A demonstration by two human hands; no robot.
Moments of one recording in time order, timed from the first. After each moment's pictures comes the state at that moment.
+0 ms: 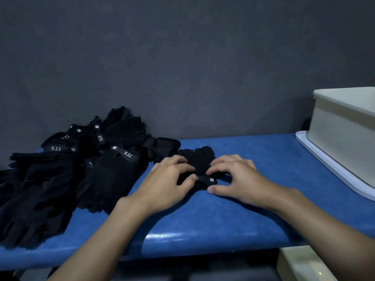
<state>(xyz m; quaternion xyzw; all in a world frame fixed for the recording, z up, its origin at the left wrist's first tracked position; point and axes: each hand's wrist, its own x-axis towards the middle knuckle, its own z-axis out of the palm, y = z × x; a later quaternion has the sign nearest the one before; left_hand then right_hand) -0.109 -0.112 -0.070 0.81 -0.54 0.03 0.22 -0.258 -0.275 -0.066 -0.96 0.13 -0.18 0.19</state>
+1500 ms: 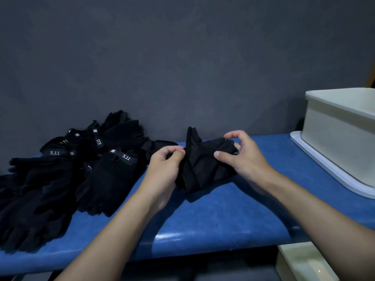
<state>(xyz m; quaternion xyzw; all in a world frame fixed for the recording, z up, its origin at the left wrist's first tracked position) -0.138 -0.130 -0.043 0.60 -0.20 -0.24 0.74 -0.247 -0.279 -0.045 -0.71 0.21 -0.33 0.58</state>
